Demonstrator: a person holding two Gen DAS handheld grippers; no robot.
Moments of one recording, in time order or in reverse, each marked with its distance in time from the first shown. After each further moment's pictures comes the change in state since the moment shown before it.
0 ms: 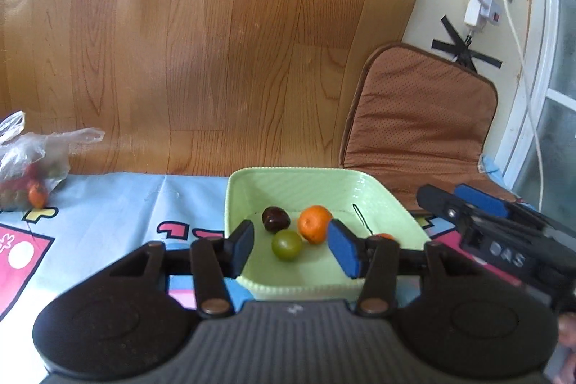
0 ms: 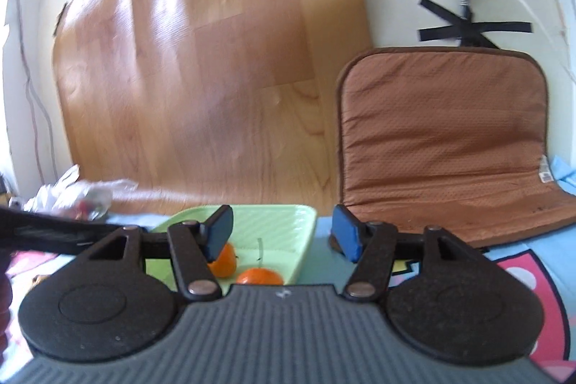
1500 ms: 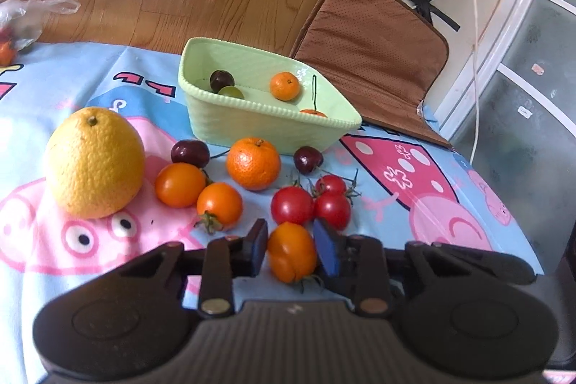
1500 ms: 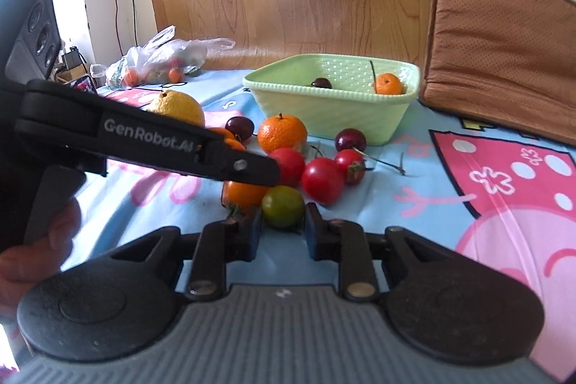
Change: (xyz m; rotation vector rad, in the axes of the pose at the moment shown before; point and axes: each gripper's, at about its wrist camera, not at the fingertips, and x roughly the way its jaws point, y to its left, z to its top) left arm -0.027 -0.006 -0.078 -0.151 0.201 -0.223; right arm -0.072 0.063 -0.061 -0.167 0.378 0.194
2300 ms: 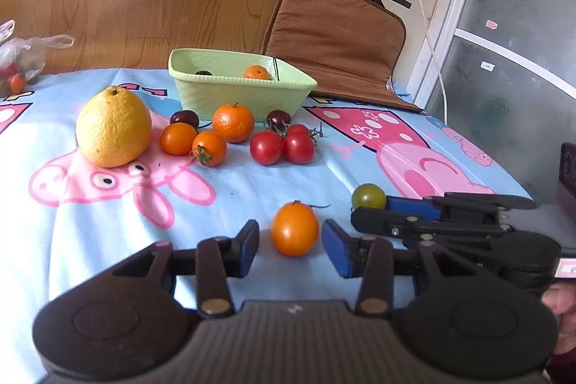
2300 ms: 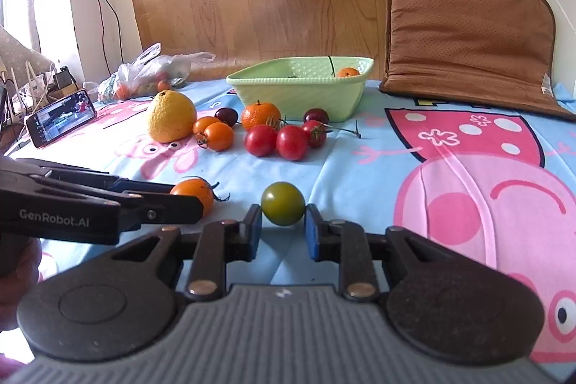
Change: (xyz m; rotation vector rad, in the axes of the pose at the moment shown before) left arm -0.049 -0.022 -0.056 0.168 -0.042 0.008; right arm -0.043 0.000 -0.030 0.082 -0.051 -0.058
